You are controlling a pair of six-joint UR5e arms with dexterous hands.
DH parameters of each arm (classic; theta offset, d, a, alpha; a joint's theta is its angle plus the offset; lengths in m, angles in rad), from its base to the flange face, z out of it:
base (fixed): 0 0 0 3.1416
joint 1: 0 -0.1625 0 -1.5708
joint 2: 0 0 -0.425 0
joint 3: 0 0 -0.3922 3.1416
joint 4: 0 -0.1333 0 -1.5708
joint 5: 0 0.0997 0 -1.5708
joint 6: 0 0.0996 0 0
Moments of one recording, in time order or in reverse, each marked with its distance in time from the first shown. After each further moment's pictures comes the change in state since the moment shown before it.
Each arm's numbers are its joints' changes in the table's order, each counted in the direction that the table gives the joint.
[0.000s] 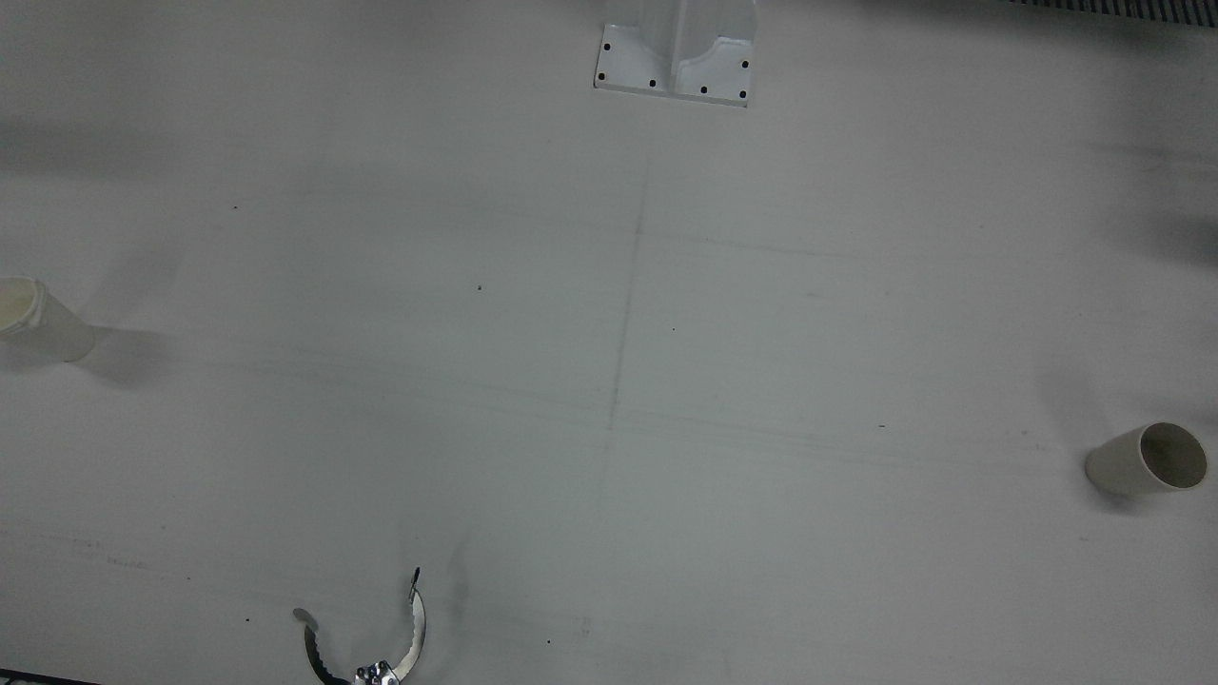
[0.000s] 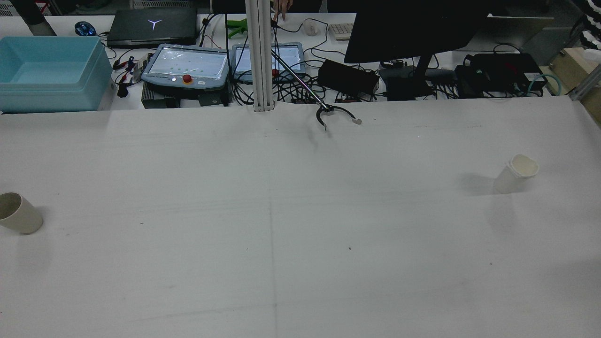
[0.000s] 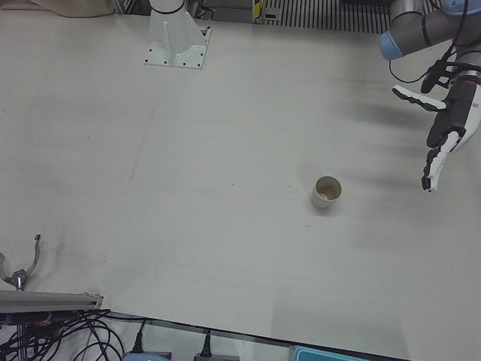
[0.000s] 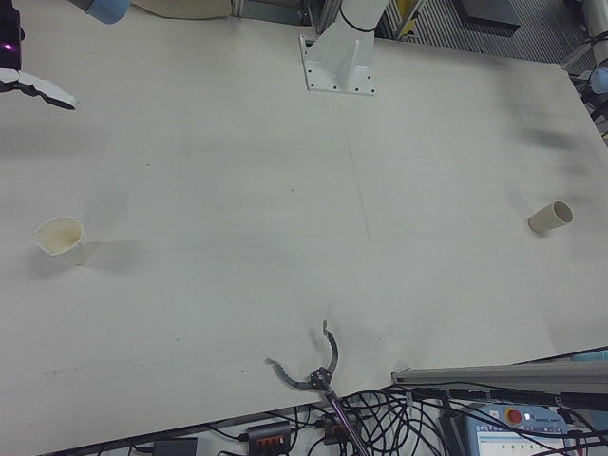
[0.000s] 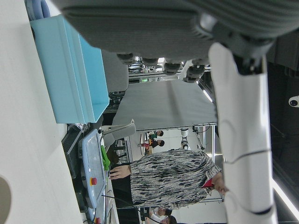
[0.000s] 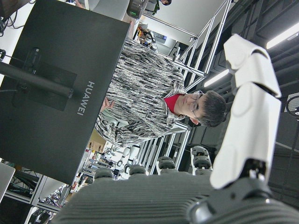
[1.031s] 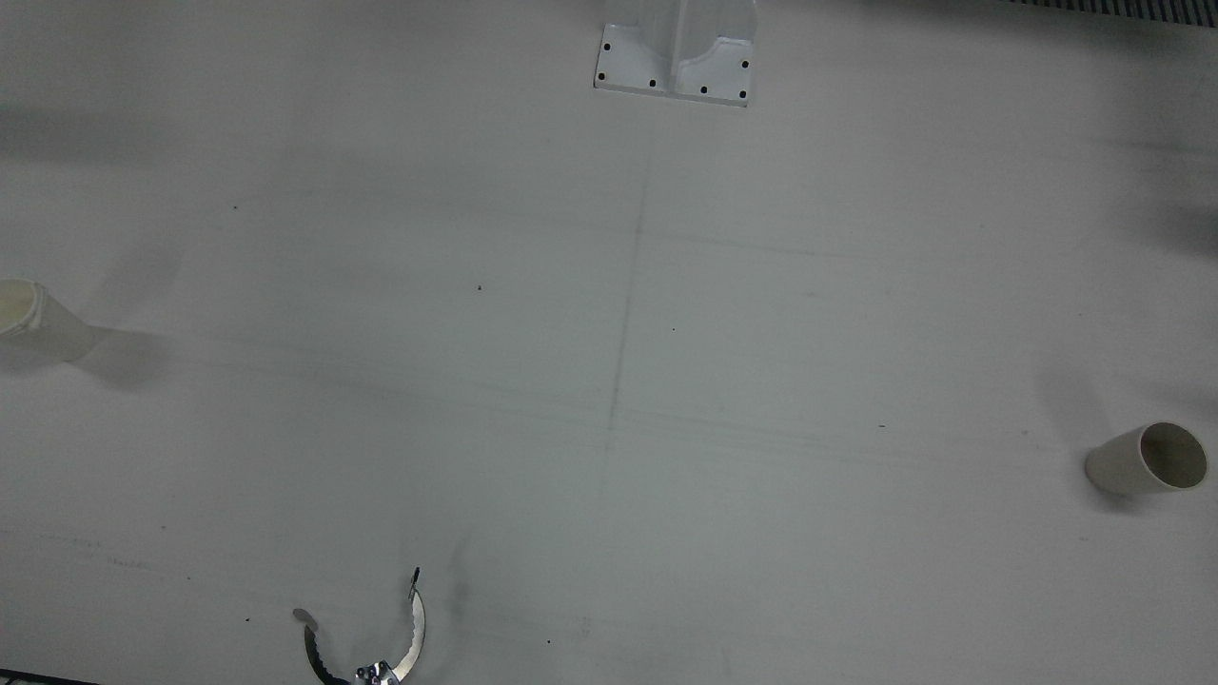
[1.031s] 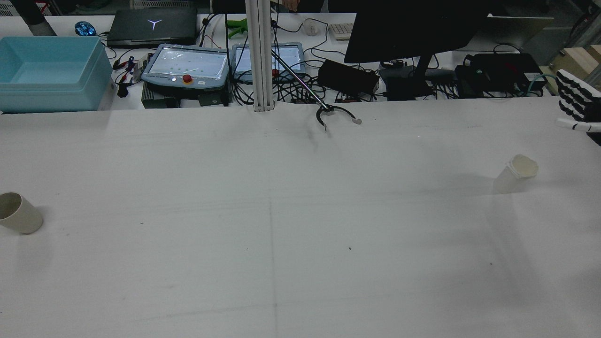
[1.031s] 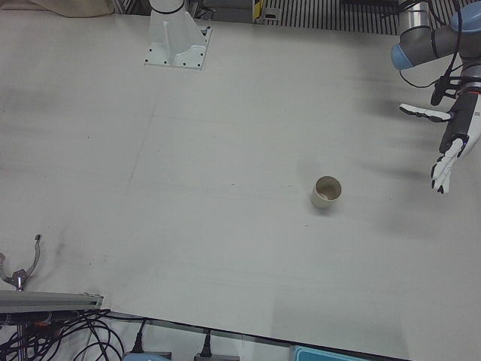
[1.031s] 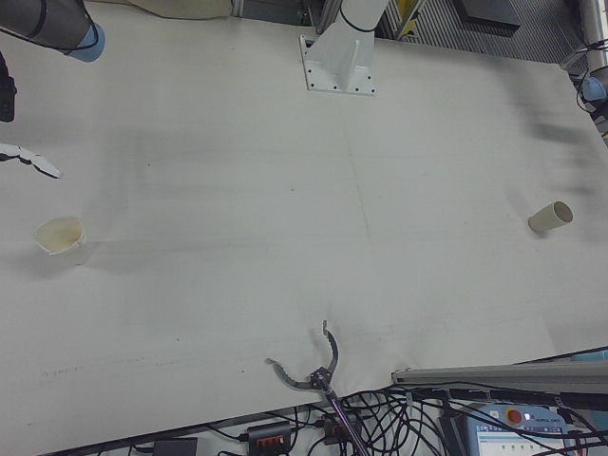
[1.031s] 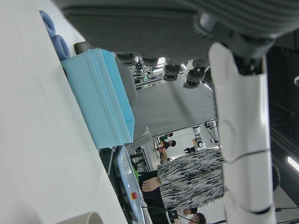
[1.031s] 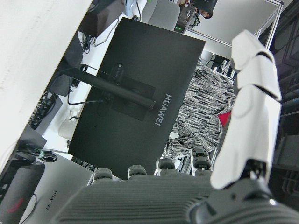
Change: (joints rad) left arm -0.017 0.022 0.221 0.222 -0.012 0.195; right arm 0.117 -0.080 -0.275 -0.233 0.000 -0.049
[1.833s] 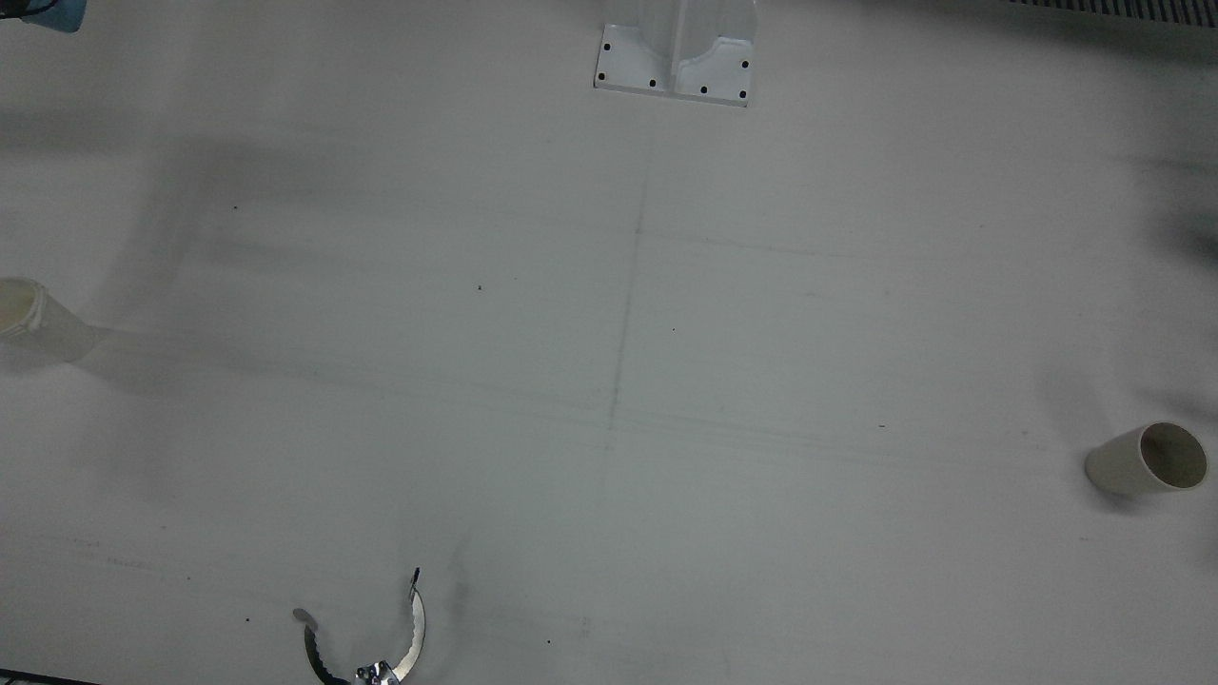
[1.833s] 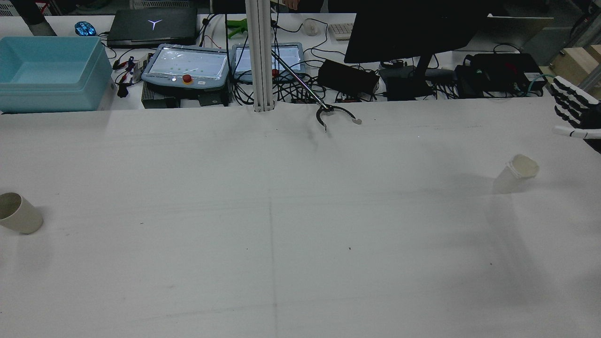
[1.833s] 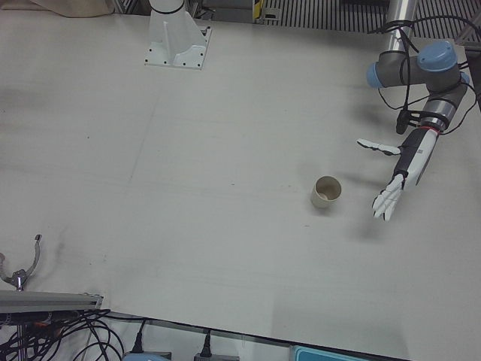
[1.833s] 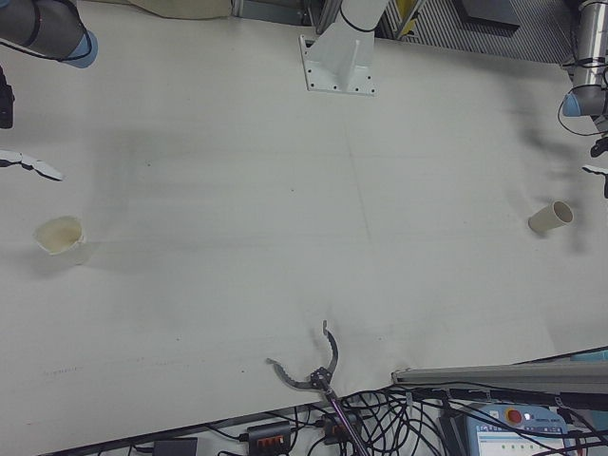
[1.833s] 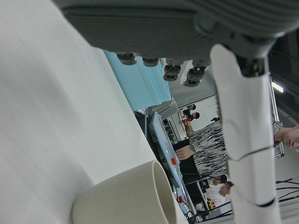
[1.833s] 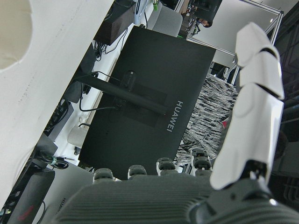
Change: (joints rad) left arm -0.254 -0.132 0.078 -0.097 -0.117 0.127; right arm 0.011 -0.008 -0.035 -0.076 -0.006 0.005
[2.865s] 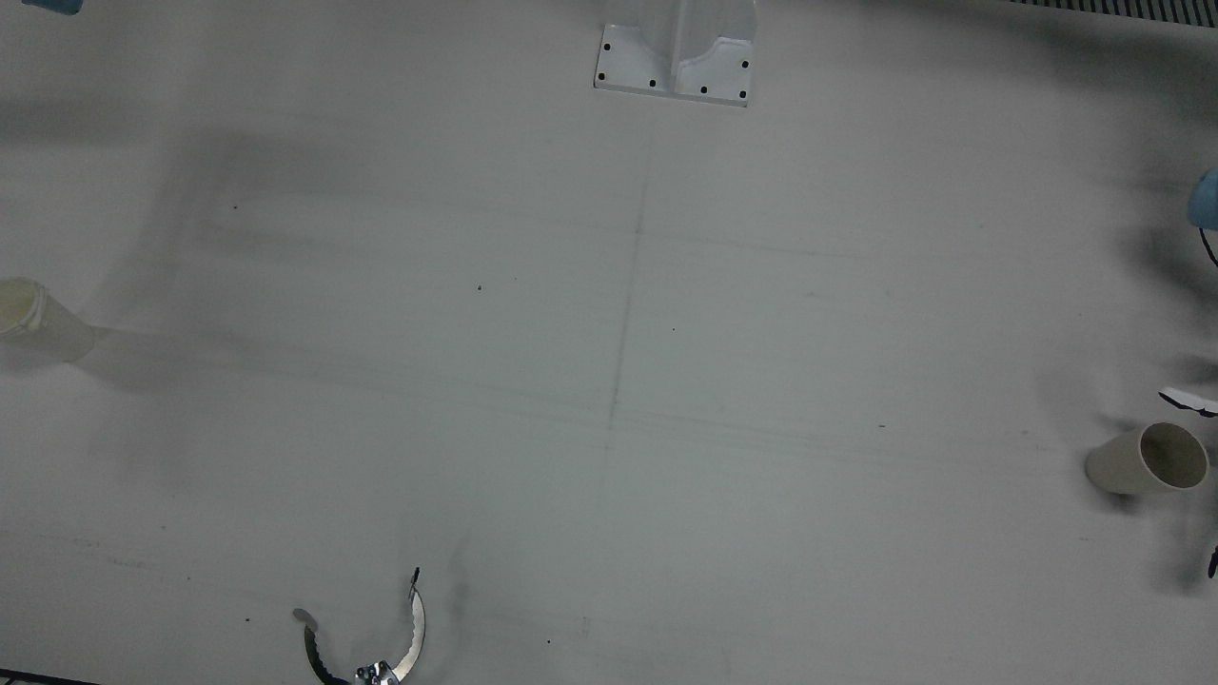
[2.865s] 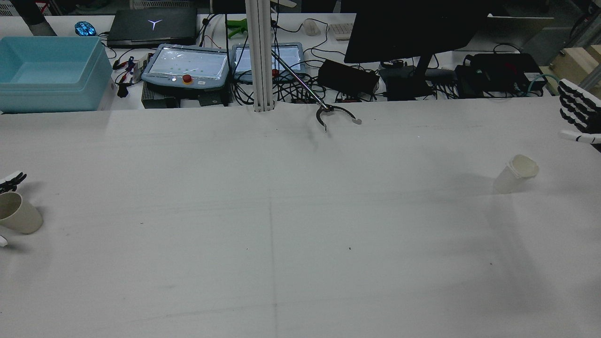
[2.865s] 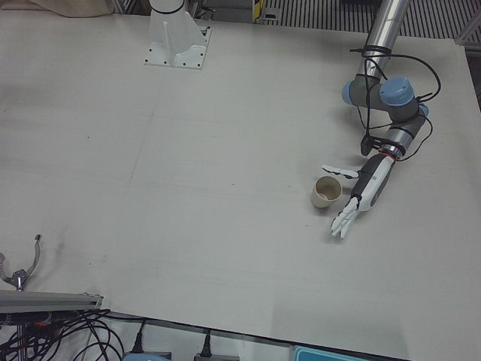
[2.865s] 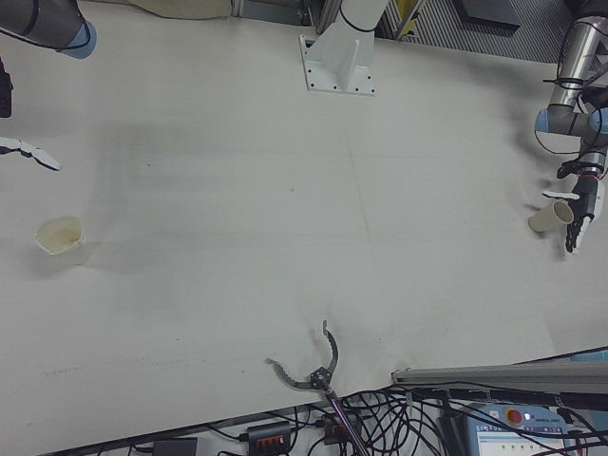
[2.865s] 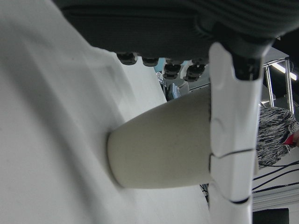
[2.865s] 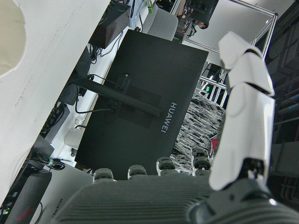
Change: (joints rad) left arm -0.215 -0.139 0.152 0.014 -0.153 0.003; right arm -0.004 -0.042 0.044 0.001 -0.005 0.004
